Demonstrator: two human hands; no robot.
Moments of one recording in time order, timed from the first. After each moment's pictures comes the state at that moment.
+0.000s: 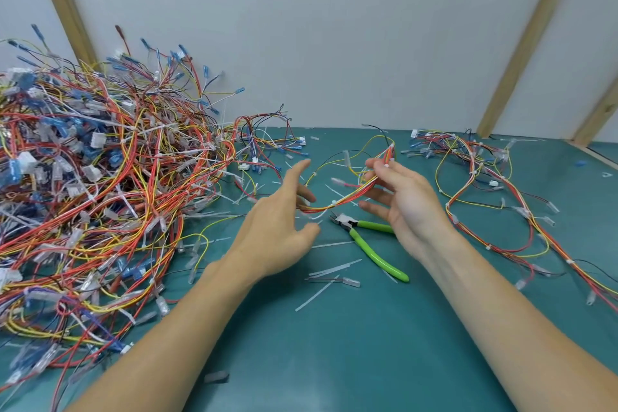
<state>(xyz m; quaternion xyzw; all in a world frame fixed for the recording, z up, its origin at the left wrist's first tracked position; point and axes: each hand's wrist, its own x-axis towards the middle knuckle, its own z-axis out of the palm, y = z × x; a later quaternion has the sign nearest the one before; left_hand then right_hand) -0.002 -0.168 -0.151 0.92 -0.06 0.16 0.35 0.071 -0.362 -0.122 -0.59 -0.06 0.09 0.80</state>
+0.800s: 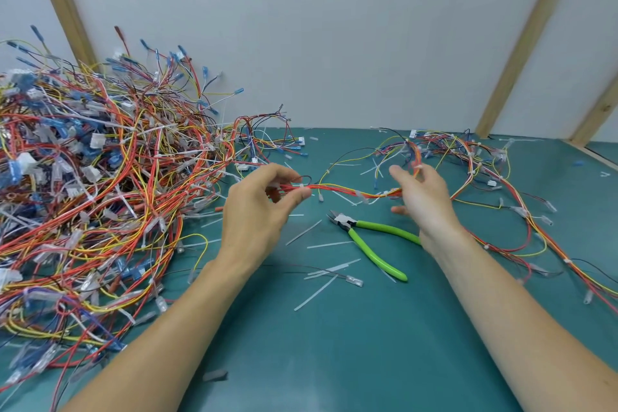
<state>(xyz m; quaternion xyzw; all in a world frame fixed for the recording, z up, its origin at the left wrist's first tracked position) 0.006 -0.161 -0.144 0.83 0.01 0.32 0.47 0.100 -0.383 -0.138 -0.77 0.05 -0.07 0.63</state>
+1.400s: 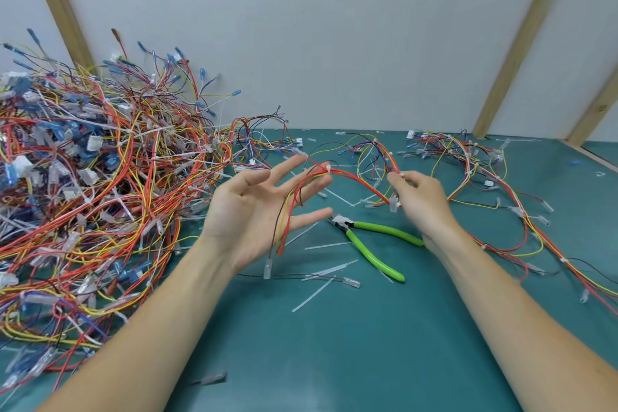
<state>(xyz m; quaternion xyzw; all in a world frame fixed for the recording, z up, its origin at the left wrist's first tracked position) 0.002 -0.150 -0.129 0.33 -0.13 -0.14 0.92 0.107 -0.391 -0.147 -0.82 0.01 -0.06 0.57</state>
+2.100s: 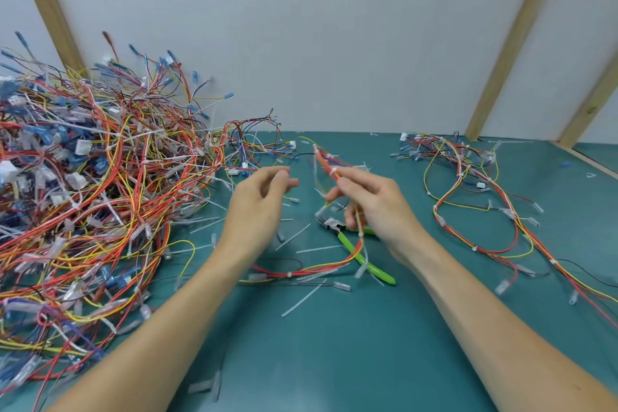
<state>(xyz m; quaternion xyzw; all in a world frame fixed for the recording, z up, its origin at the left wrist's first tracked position) 0.013 -0.177 -0.131 0.79 0.07 0.22 0.57 0.073 -0.358 -0.133 -0.71 -0.19 0.06 0.68</state>
